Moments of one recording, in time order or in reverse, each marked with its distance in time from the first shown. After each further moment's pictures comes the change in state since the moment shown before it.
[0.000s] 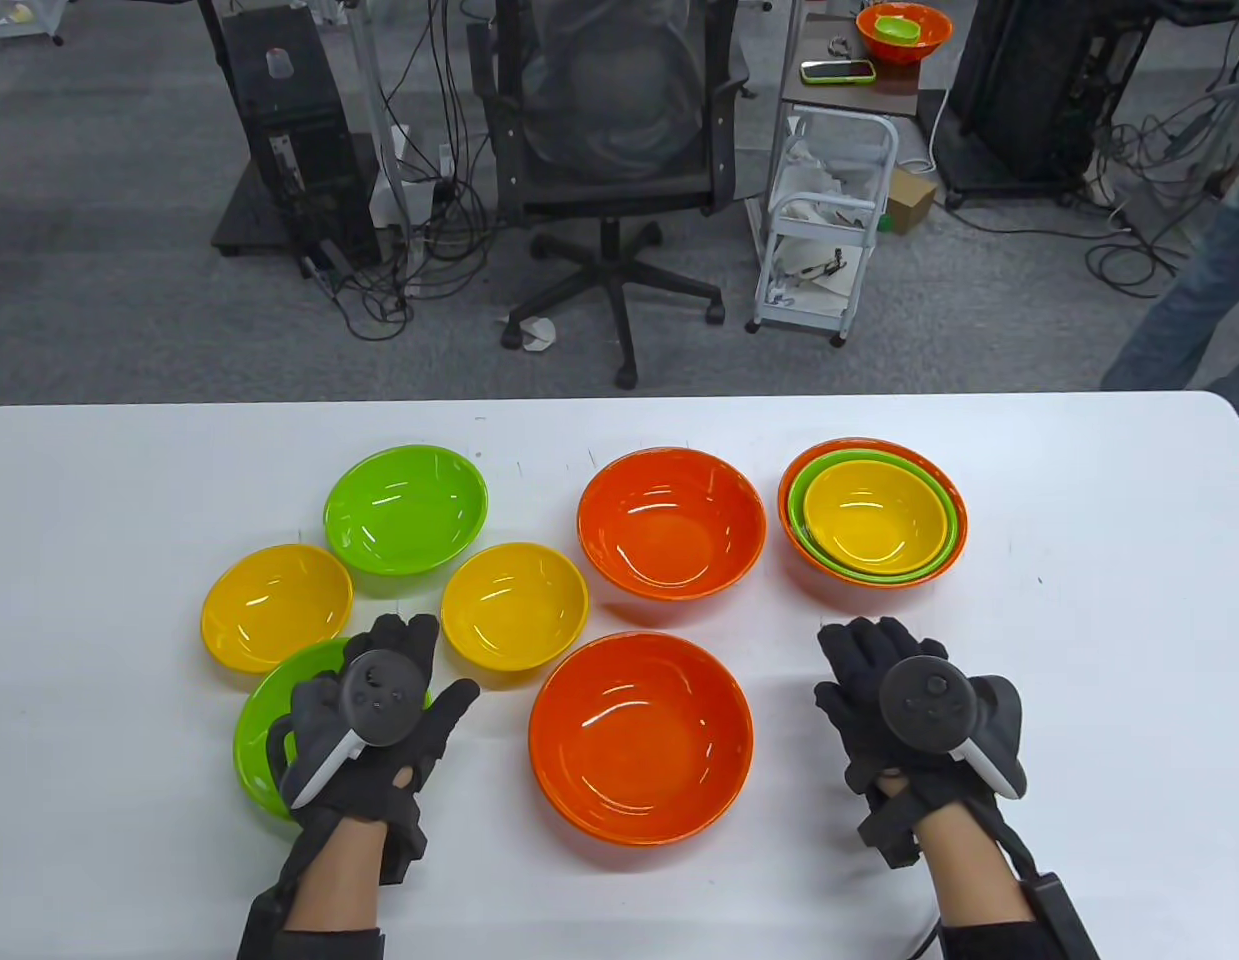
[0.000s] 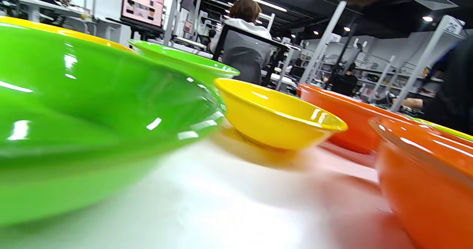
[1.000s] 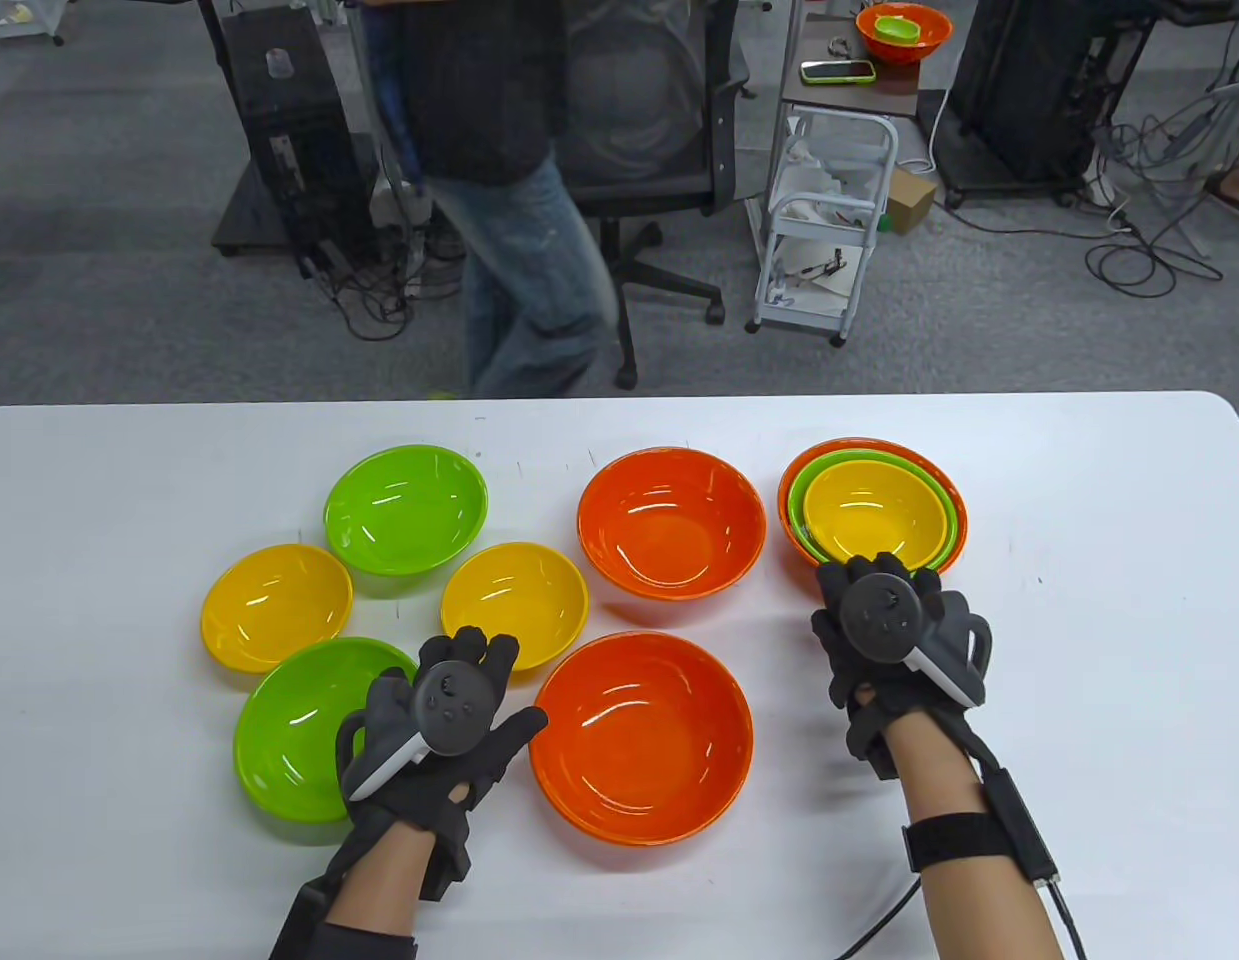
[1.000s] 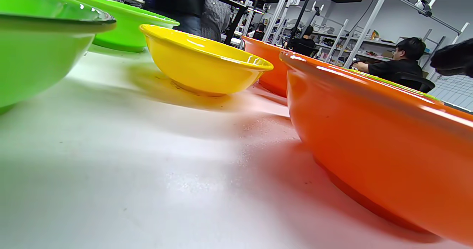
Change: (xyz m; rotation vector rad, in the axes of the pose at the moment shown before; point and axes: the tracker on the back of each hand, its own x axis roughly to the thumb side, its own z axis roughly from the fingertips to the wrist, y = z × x) left_hand 0.050 -0.033 0.000 -0.161 -0.182 -0.026; right_hand 0.006 0.002 -0.058 -0.001 0.025 0.205
